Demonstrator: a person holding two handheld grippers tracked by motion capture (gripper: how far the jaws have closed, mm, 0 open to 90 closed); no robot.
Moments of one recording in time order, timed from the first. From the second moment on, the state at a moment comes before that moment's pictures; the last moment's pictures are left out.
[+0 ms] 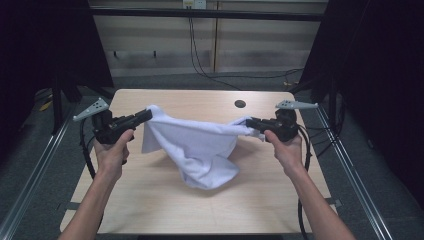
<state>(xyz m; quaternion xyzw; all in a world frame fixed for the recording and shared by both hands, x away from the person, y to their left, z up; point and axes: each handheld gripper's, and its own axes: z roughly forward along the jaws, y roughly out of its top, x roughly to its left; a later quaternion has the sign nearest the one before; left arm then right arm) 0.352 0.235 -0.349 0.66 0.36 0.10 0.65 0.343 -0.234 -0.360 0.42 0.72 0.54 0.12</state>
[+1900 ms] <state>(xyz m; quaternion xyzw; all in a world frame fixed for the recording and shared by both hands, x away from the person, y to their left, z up) 0.330 0.228 -0.492 0.81 0.36 0.02 0.47 0.254 -0.262 -0.451 0.40 0.77 0.49 0.08</state>
